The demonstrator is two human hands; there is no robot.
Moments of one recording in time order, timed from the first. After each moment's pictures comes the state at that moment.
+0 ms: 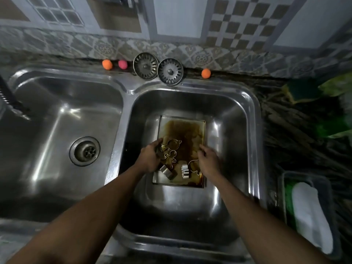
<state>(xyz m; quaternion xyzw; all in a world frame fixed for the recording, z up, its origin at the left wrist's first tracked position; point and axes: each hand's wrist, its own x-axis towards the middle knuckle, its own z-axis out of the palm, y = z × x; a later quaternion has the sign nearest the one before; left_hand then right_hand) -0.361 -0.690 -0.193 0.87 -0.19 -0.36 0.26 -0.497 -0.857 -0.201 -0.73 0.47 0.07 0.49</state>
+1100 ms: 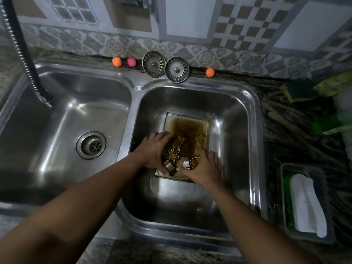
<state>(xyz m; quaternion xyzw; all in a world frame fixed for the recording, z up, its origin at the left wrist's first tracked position) -0.346 -0.675 -0.171 0.82 -0.47 -0.34 0.02 -0.521 -0.812 -0.171 -0.86 0.40 0.18 0.27</state>
